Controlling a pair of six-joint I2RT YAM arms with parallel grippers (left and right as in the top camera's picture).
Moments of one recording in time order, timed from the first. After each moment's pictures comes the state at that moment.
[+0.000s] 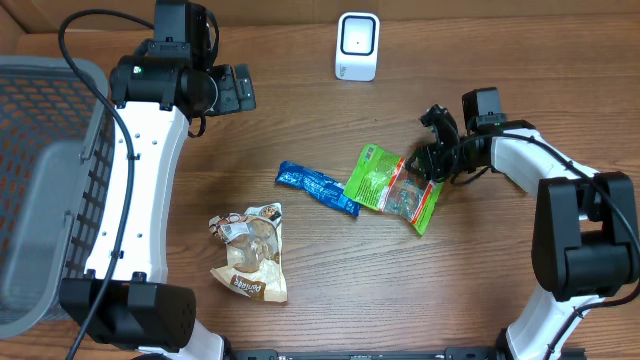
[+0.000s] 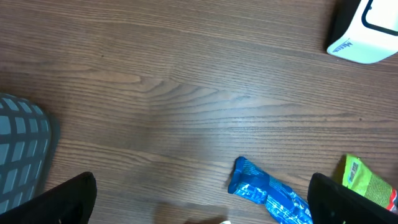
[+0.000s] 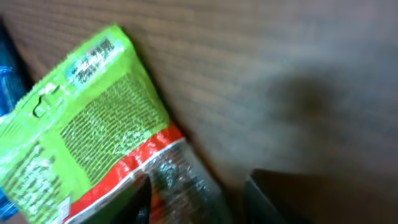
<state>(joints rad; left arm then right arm) -0.08 1.74 1.84 -1.16 -0.07 -0.26 0.09 1.96 1.19 -0.56 -0.53 -0.15</state>
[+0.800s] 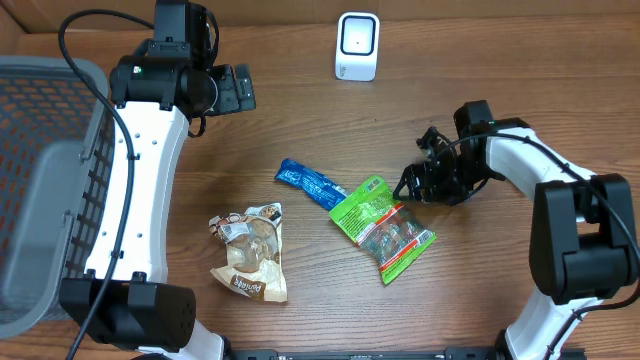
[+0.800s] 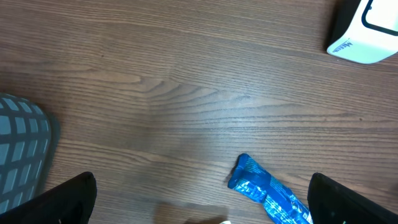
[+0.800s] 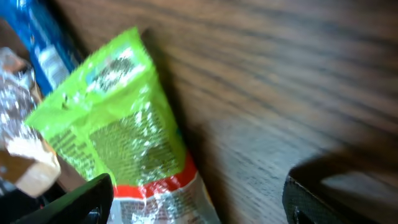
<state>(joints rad) -0.08 1.74 1.84 -1.16 -0.07 -0.26 0.13 1.95 1.20 -0.86 -0.61 -0.10</state>
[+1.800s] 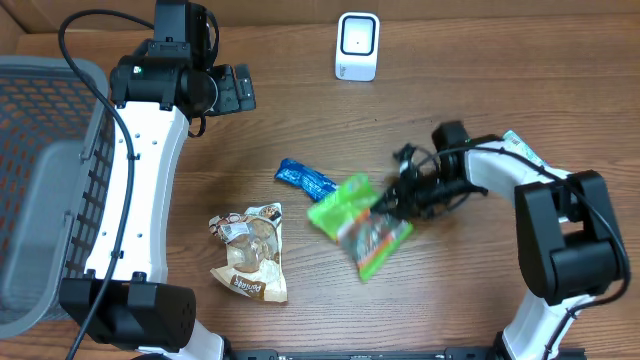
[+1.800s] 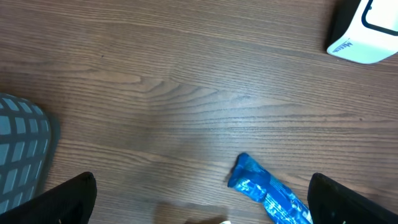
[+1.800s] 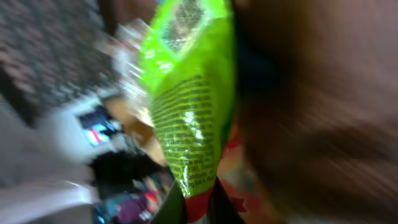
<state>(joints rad) -0.08 1.74 1.84 -1.16 -0.07 -0.26 0.21 1.96 1.13 -0.76 -1.09 0.11</state>
